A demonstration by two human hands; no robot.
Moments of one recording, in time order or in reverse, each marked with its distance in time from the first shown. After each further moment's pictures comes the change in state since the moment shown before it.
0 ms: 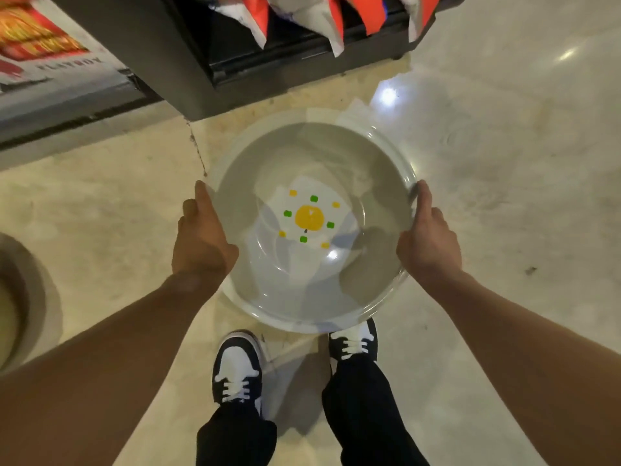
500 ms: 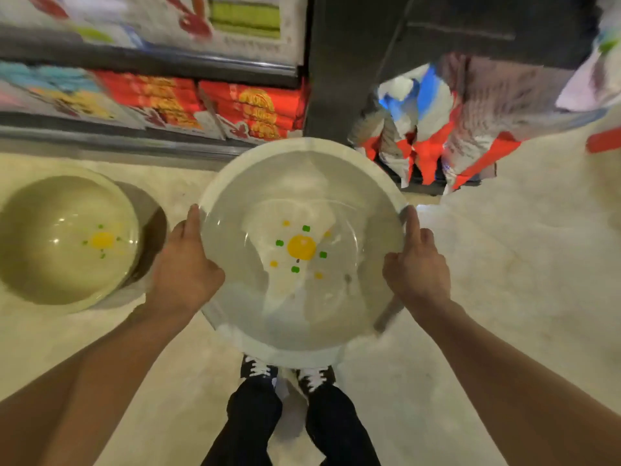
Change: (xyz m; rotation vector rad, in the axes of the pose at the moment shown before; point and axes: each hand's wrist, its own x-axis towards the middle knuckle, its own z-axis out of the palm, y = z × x) left_hand -0.155 -0.073 -0.231 -0.165 0.250 -0.120; right_hand -0.138 -0.187 -0.138 -0.137 0.087 -0.402
